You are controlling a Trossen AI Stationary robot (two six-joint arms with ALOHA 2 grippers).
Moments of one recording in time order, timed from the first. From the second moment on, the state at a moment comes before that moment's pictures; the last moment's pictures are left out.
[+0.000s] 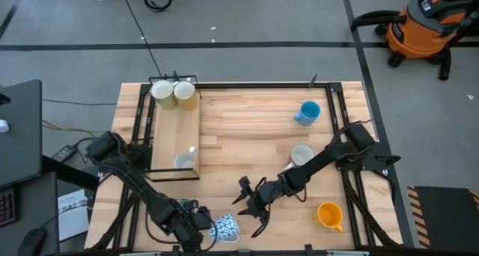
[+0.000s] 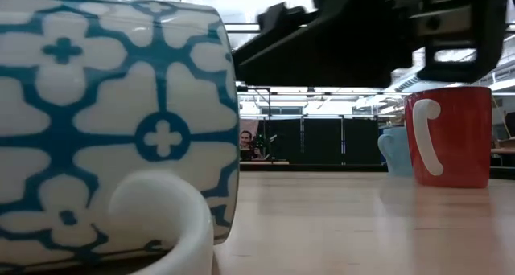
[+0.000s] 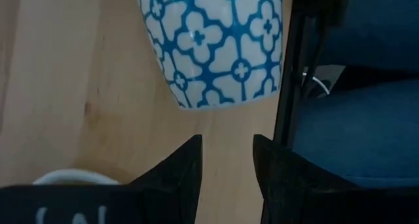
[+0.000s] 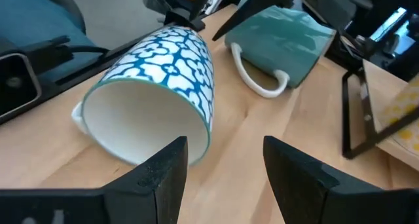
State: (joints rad) left arm -0.81 1.82 1.26 -0.54 -0.13 -0.97; right arm 0.45 1.98 1.00 0.55 0.08 -0.32
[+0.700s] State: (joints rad) left arm -0.74 1.85 1.26 -0.47 -0.19 -0.90; right arm 0.43 2.05 1.10 0.52 -0.02 -0.37
